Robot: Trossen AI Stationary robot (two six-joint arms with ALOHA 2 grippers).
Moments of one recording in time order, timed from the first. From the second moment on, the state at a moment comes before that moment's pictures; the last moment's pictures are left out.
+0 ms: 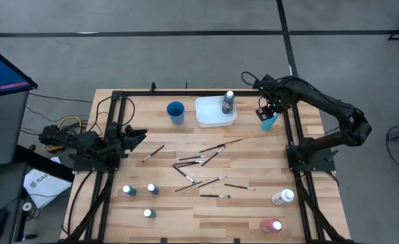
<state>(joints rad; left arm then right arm) -0.30 0.01 0.02 0.27 -0.60 -0.54 -0.74 1.33 1.12 -1.28 0.18 0.33</state>
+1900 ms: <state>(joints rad) -0.30 0.01 0.02 0.27 -0.60 -0.54 -0.46 1.69 1.66 -1.22 0.17 0.36</state>
